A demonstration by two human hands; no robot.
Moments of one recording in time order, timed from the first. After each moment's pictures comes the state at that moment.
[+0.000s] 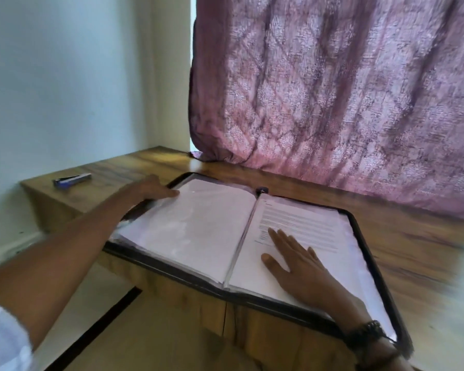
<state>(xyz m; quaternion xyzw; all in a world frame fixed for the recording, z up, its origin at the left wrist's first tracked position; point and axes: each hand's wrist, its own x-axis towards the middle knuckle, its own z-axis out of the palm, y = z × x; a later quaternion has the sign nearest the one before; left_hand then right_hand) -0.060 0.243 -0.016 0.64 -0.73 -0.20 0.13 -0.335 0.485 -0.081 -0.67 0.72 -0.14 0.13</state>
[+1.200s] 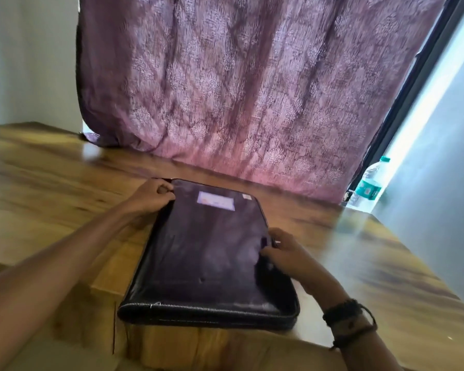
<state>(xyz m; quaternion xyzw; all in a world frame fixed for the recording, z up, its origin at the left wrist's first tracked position) -0.264 0.272 -0.069 0.39 -0.77 -0.38 0.34 -0.429 0.550 -0.031 -0.46 0.79 -0.36 0.20</state>
